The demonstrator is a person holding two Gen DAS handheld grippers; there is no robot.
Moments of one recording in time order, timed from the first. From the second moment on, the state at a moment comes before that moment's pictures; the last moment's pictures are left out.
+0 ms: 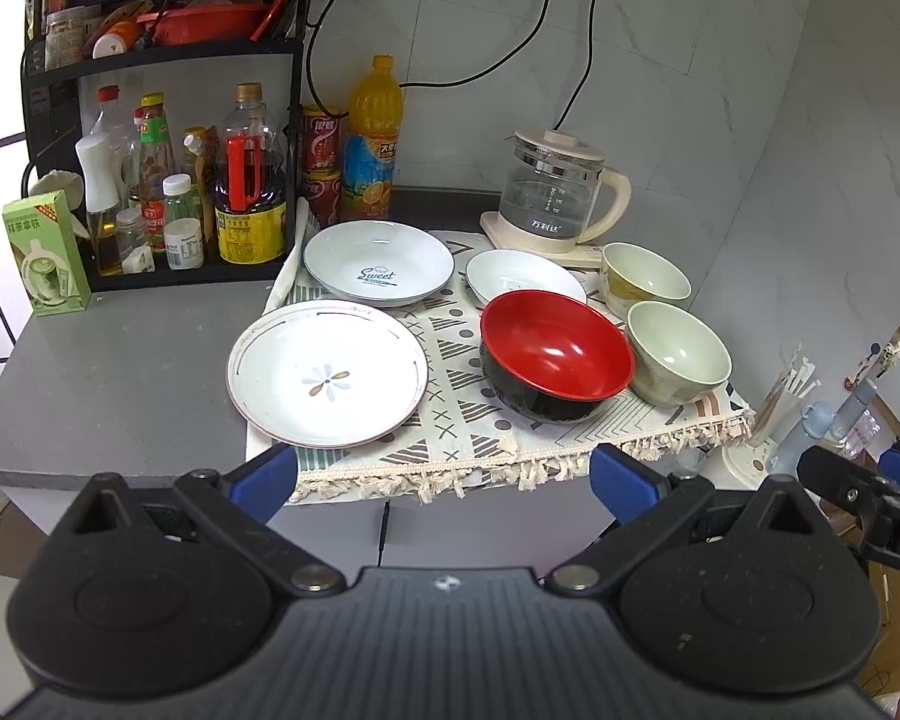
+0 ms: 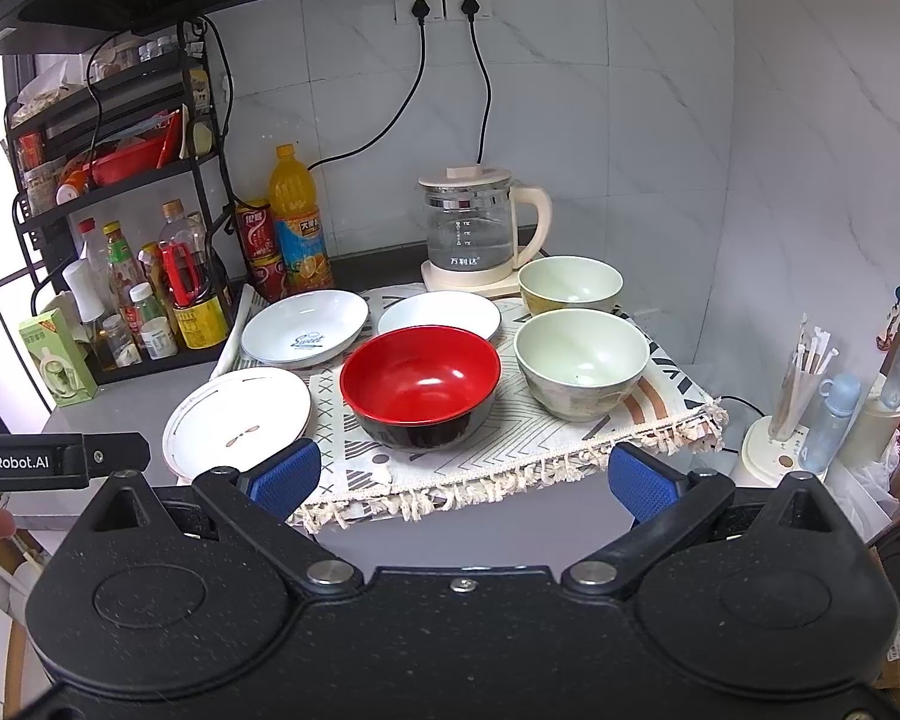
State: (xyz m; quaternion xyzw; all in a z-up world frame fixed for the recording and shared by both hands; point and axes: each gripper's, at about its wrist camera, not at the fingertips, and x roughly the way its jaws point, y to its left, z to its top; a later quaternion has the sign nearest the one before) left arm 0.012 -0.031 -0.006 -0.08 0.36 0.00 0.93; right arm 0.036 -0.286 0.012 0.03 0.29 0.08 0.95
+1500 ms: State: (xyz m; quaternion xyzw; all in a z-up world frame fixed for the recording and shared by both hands) left arm 0.245 -0.133 -0.036 -0.02 0.40 -0.13 0.91; right arm 0.195 -0.350 -0.024 0.08 0.34 -0.04 0.93
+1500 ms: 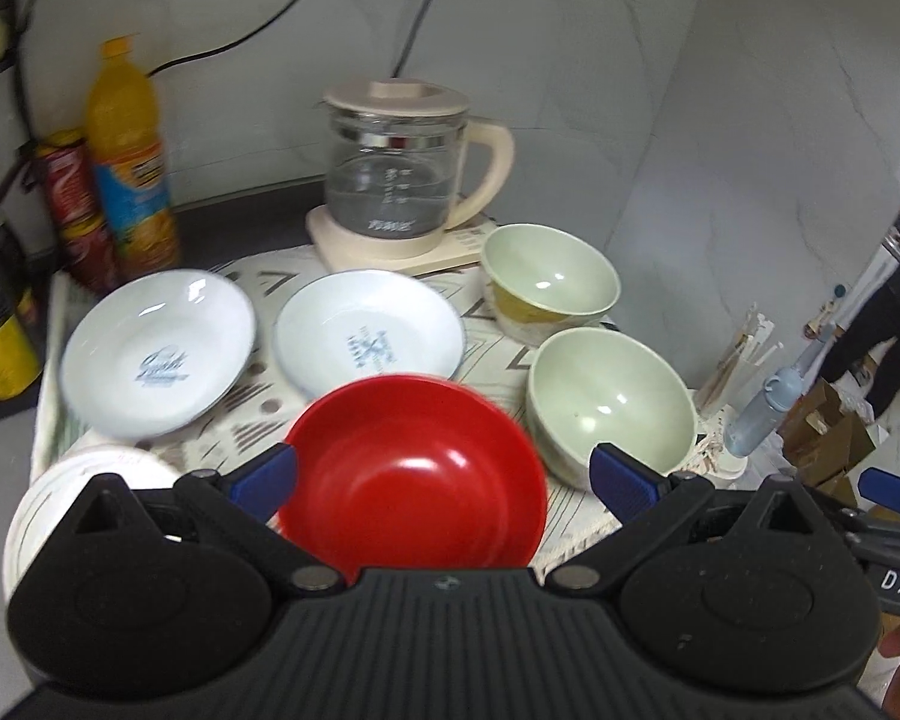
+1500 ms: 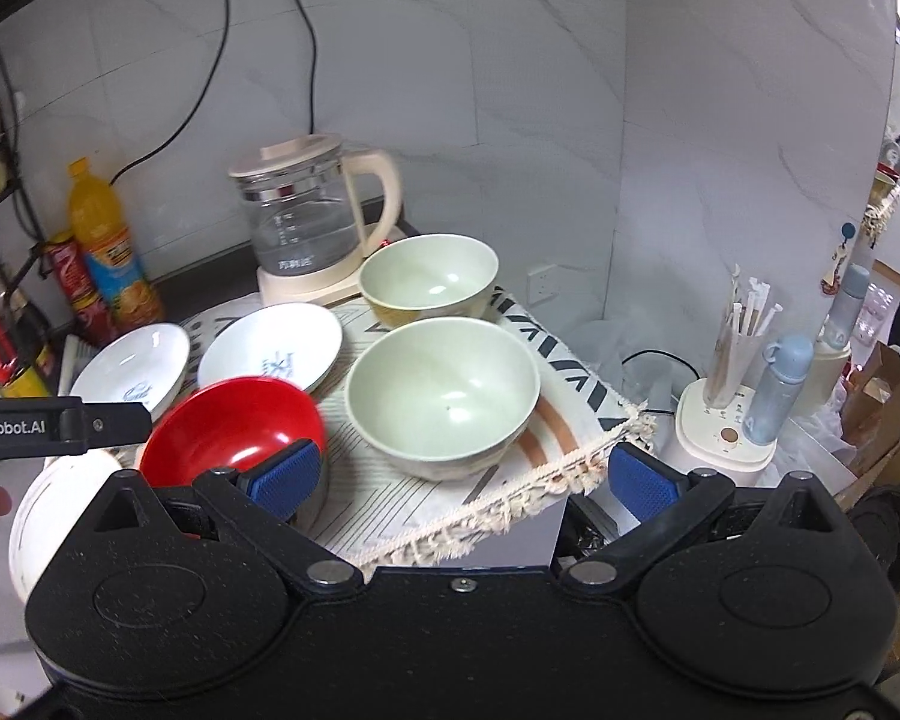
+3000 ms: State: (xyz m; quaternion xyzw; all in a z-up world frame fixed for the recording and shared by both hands) left arm 0.410 -0.235 -0.148 0.04 0.54 -0.23 0.81; right arm 0.316 -0.392 -0.130 0.19 0.46 -0.13 0.86
